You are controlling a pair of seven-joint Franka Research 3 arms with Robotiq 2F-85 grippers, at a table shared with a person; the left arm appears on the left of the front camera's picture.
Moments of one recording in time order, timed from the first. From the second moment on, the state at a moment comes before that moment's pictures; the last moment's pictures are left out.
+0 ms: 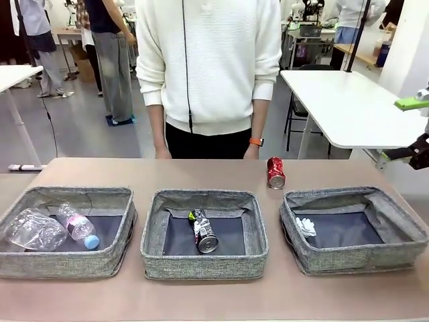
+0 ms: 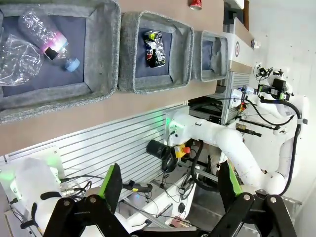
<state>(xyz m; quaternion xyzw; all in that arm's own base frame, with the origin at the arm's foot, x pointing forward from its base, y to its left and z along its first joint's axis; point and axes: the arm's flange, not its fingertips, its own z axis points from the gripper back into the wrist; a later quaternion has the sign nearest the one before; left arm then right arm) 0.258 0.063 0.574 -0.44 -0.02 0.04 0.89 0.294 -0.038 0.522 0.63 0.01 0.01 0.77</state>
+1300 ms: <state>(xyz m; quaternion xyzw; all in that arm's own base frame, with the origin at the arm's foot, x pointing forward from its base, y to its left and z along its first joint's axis) 0.258 0.063 0.574 -0.44 -0.02 0.04 0.89 0.294 -0.038 0.522 0.63 0.01 0.01 0.77</state>
